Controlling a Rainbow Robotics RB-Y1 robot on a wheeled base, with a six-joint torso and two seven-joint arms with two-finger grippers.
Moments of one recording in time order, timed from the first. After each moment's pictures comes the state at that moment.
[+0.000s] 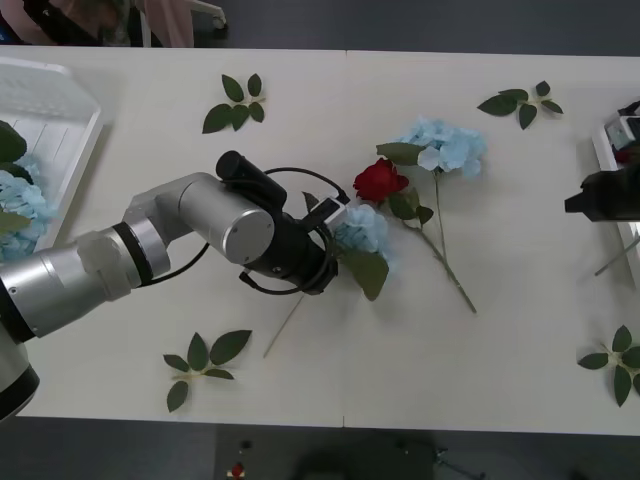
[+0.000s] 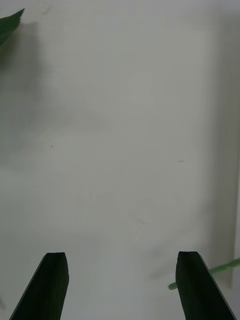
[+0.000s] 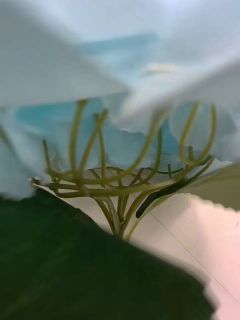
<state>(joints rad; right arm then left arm) -0.58 -1.29 0.66 -1.55 -1.23 0.87 1.21 -0.86 0.51 -0.99 -1.26 1.16 0.86 -1.65</state>
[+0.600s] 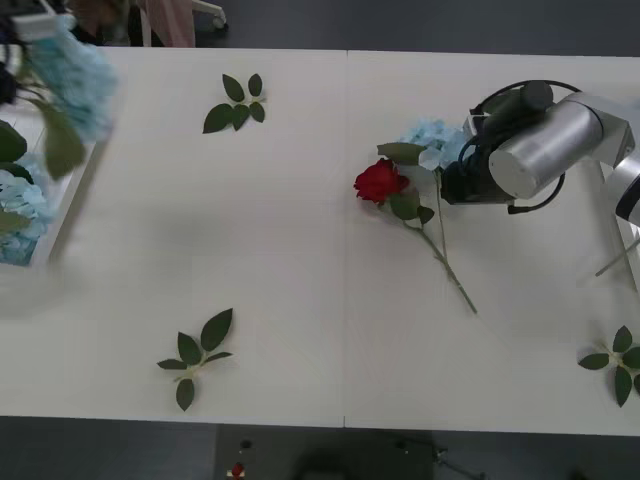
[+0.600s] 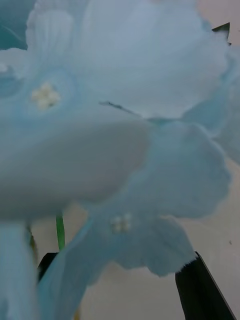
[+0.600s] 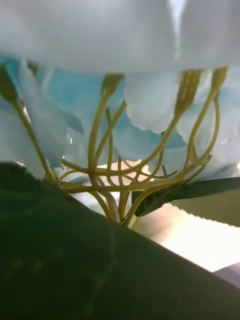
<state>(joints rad) -0.94 -0.76 0.93 -1.16 -0.90 0.92 0.96 -1.06 1.25 -0.56 -1.56 1.04 1.66 -1.96</state>
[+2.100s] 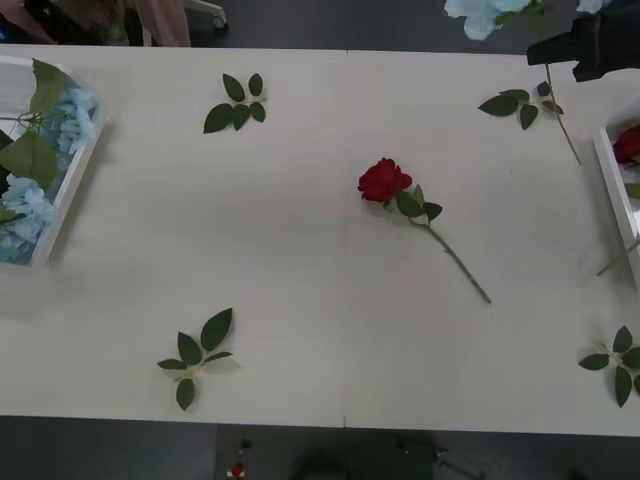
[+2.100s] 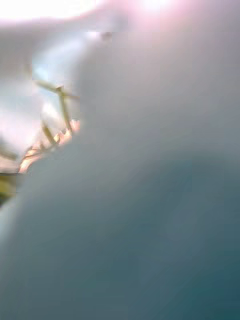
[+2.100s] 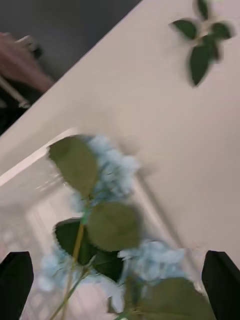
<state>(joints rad) -0.95 -0.89 0.12 -0.98 -1.69 1.33 2.47 -0.86 1.46 -0.52 -1.35 1.63 1.03 -2.27</state>
